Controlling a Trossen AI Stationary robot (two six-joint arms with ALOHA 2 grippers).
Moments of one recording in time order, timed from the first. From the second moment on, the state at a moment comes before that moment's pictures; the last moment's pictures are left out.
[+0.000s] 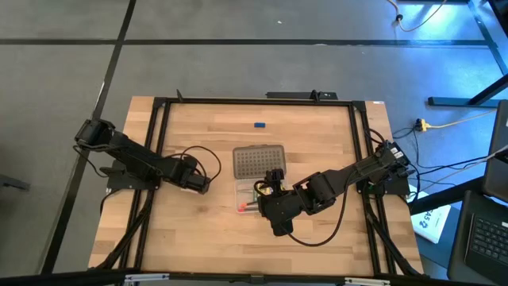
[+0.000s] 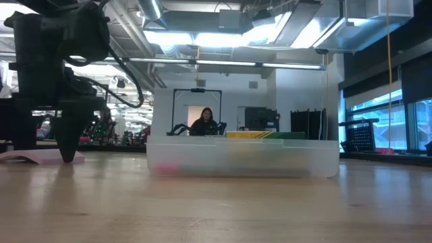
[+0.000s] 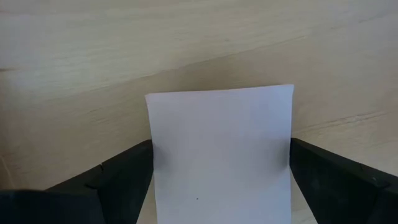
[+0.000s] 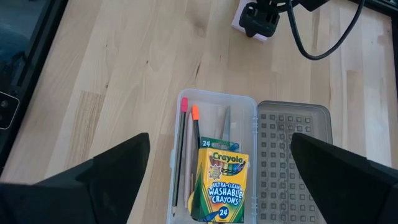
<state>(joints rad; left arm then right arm) -0.26 1.38 0.58 -0.74 -0.21 -1.63 0.45 1.88 1.89 -1.03 0.37 0.12</state>
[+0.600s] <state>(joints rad) -0.26 1.38 0.65 -0.74 -0.22 -1.43 0.45 1.88 1.89 -1.03 0.36 0.12</state>
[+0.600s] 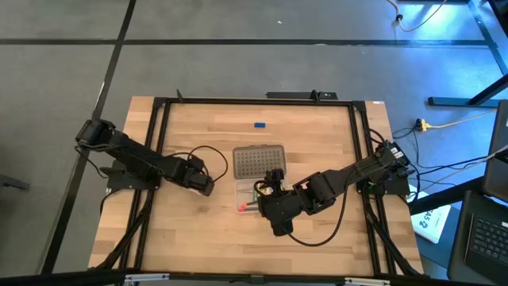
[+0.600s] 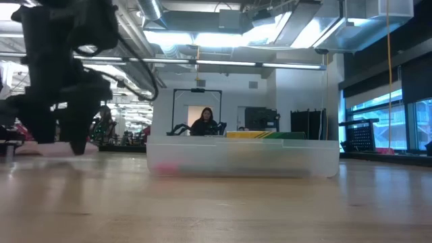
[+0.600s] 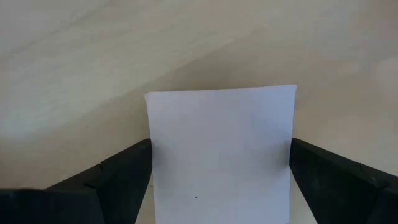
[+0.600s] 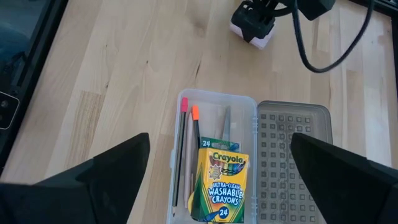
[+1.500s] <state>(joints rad) -0.34 1.39 0.97 -0.69 -0.22 -0.78 0.45 1.88 1.89 -0.98 0.36 0.11</state>
